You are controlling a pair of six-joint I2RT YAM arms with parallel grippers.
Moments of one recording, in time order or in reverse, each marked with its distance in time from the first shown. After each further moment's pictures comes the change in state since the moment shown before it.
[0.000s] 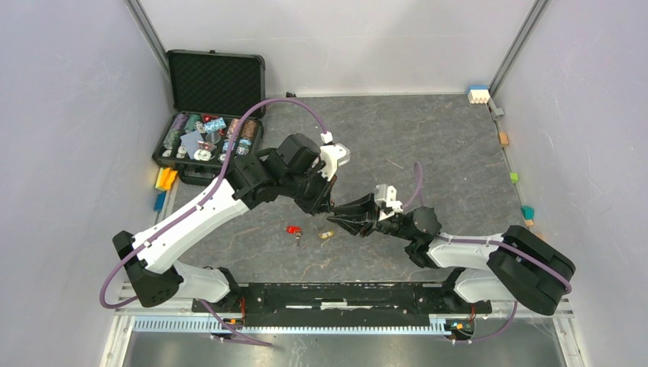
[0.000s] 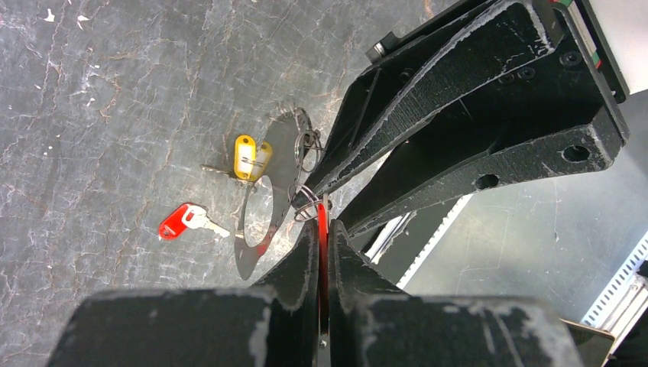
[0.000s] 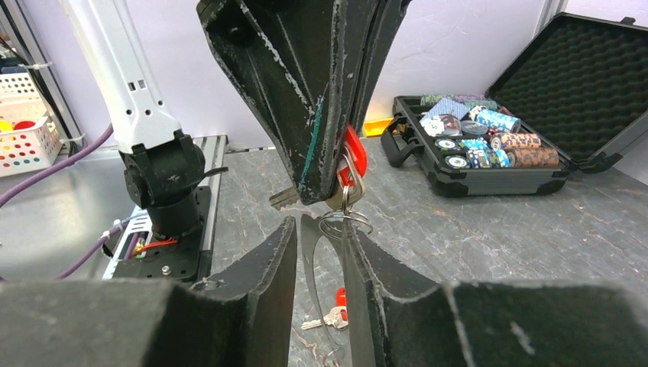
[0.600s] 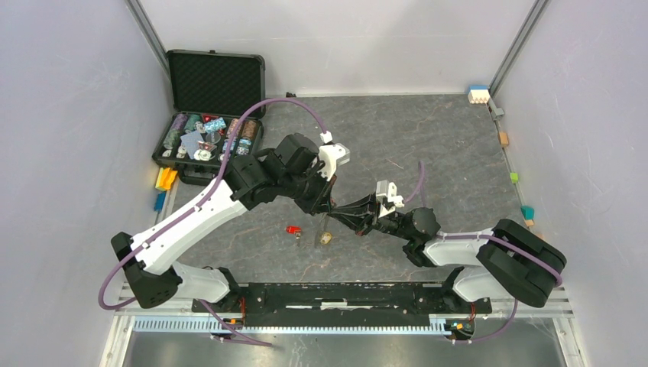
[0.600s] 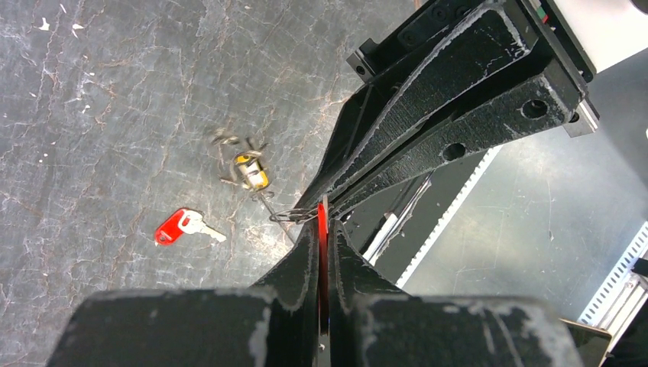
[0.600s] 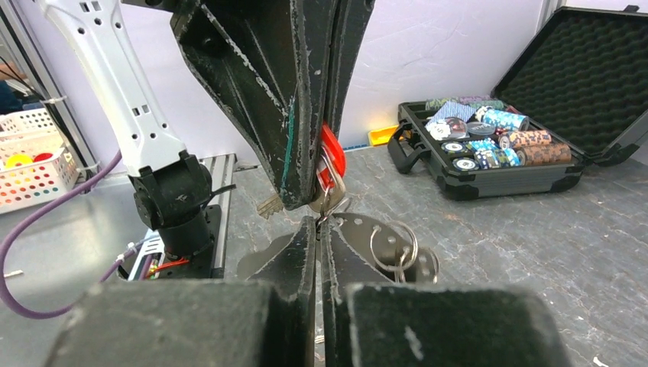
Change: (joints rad) left arm 0.000 -0.008 -0.006 0.015 0.017 0.000; right arm 0.000 0.079 0.001 0.119 0.027 0.098
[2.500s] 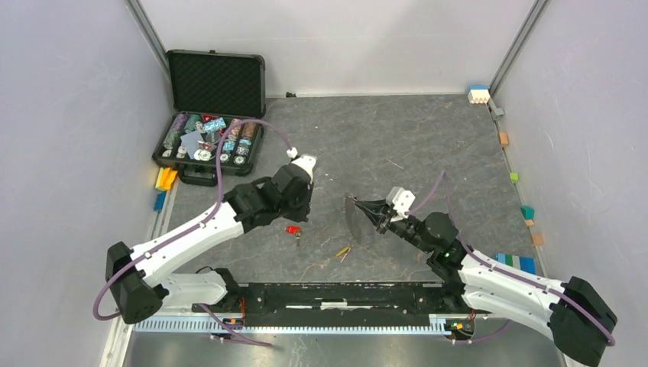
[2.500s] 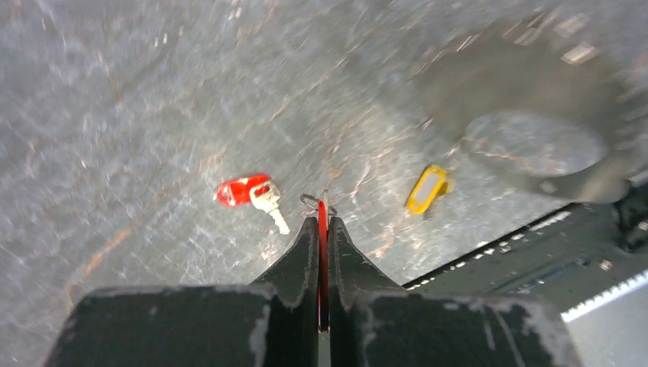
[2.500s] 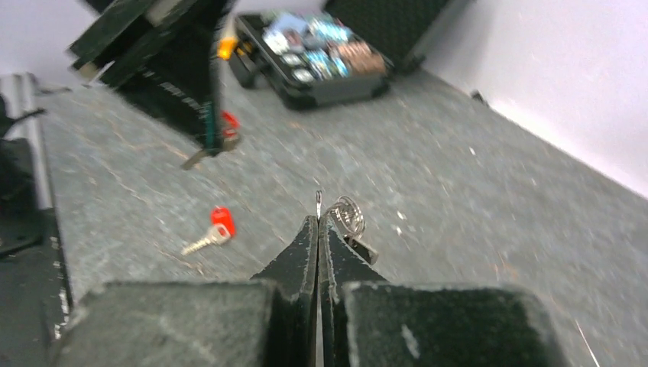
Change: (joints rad) left arm 0.021 -0.141 -0.374 0.213 -0.401 -0.259; right arm 0.000 -0.545 -0.067 -0.700 0.315 -0.341
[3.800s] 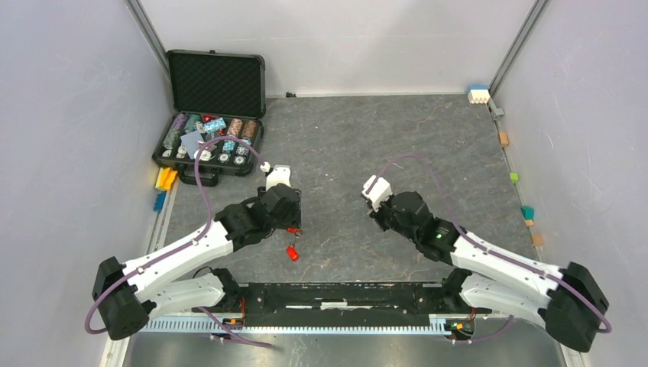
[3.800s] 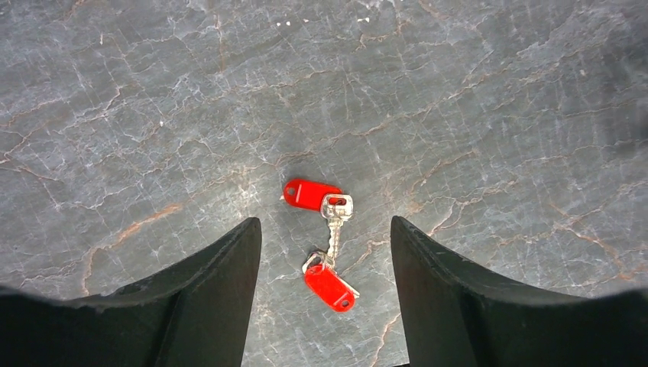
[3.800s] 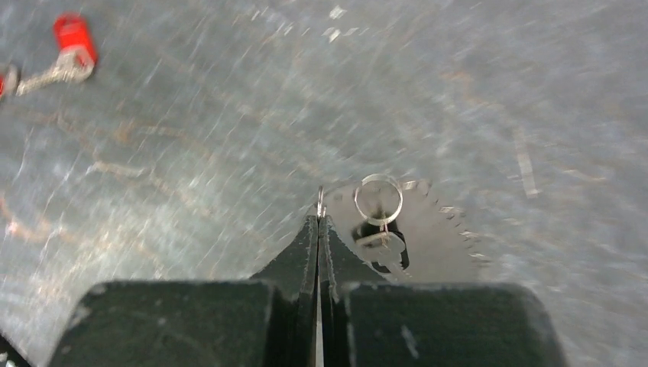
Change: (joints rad) left arm 0.013 -0.150 -0.318 0.138 -0.278 -0.190; right arm 0.002 0.105 0.309 -0.782 0.358 -0.079
